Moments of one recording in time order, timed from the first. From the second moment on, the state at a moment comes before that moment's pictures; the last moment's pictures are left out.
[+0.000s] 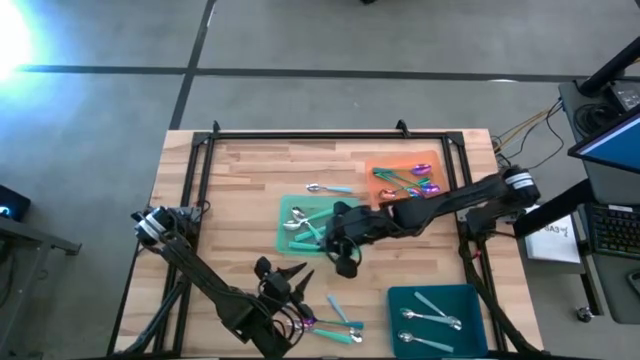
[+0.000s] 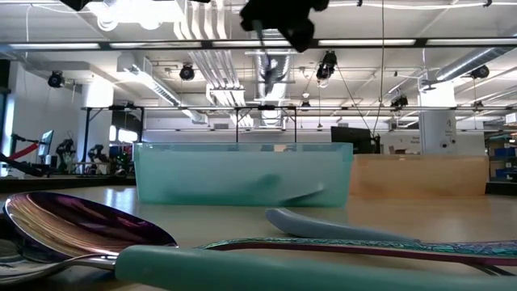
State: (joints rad) left arm -0.75 1.96 1.47 -0.75 -1.37 -1.33; right arm 0.21 1.64 1.31 -0.27 0.03 0.24
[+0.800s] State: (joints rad) left arm -0.73 1.96 1.48 -0.95 -1.28 -1.50; right arm 0.64 1.57 1.36 -1.05 -0.03 0.92
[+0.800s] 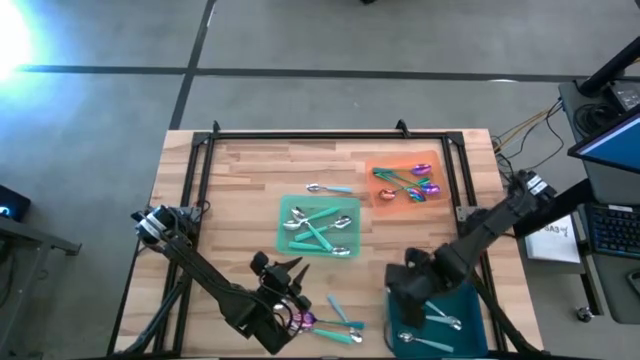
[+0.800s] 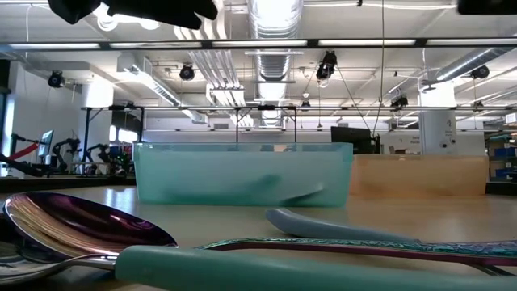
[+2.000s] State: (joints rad) left arm -0.70 1.94 1.56 -1.06 -0.55 -1.17; right arm 0.78 1.57 1.22 -1.02 -0.13 1.08
